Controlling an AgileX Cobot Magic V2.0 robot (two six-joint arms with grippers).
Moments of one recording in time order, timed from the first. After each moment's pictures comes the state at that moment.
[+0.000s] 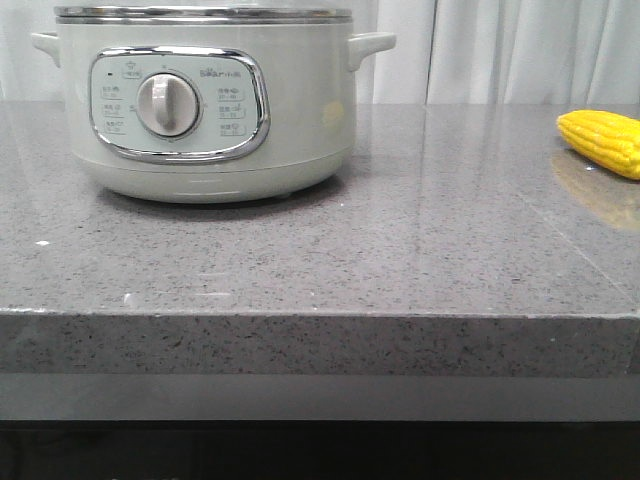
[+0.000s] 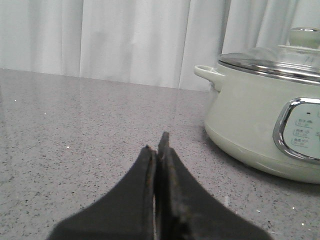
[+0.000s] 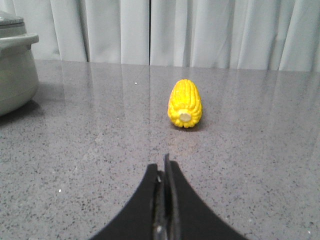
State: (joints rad) left arm -0.05 -0.01 0.01 -0.08 0.02 0.00; right arm 0.05 -0.01 0.03 0.02 0.02 0.02
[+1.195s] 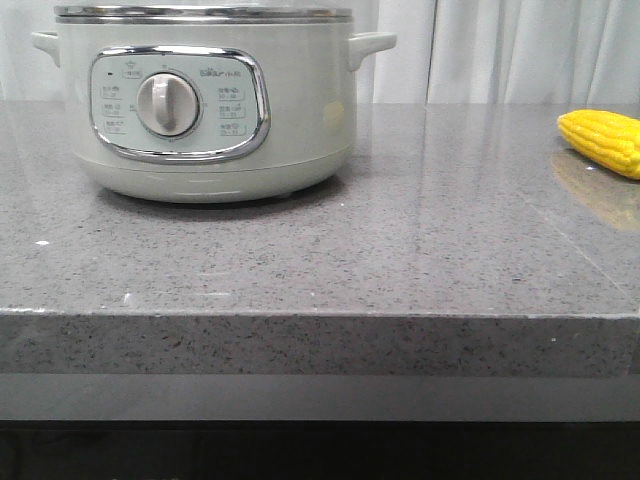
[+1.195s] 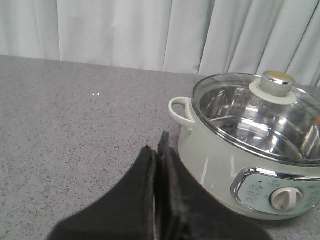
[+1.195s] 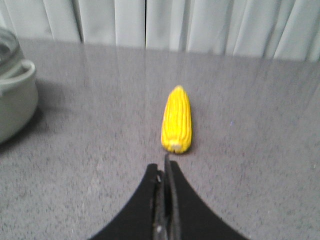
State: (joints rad) left arm -0.05 0.53 -0.79 -0.10 0.57 0.00; right arm 0.05 0.48 -0.68 -0.01 0.54 0.02
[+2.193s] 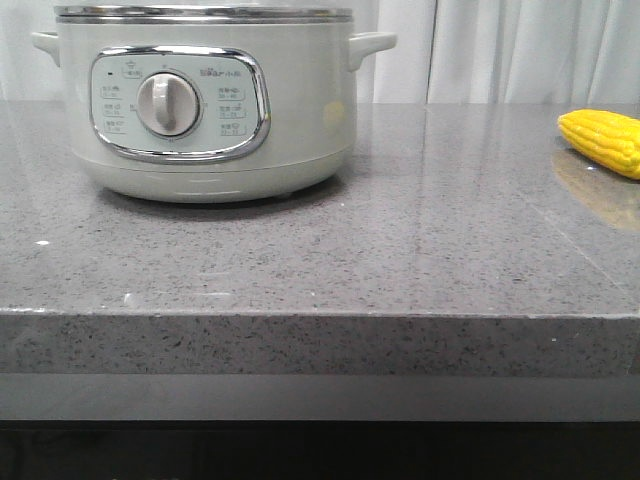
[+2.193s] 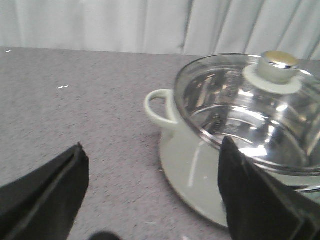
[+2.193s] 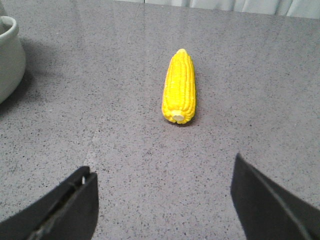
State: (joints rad) left arm -0.21 0.82 -0.81 -0.07 0.35 0.00; right arm 0.05 0.56 -0.68 -0.01 0.56 0.02
